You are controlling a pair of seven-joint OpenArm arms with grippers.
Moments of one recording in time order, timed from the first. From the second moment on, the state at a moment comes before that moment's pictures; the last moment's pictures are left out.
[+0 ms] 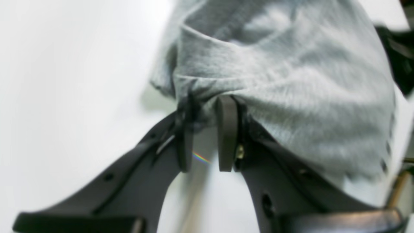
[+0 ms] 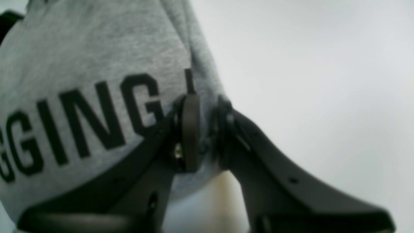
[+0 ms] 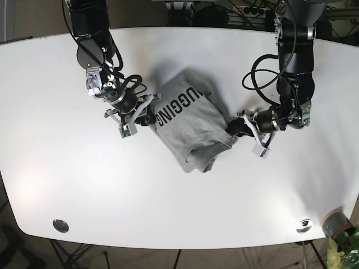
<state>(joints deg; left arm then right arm) -17.8 -14.9 -1.5 55.9 -36.6 -40.1 46.7 -0.1 8.7 -8.3 82.1 19.4 16.0 -28.4</state>
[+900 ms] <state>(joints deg) -14.9 -17.7 -1.7 76.7 -28.0 -39.9 47.1 -7.2 8.4 -22.9 96.9 19.4 15.6 -34.7</state>
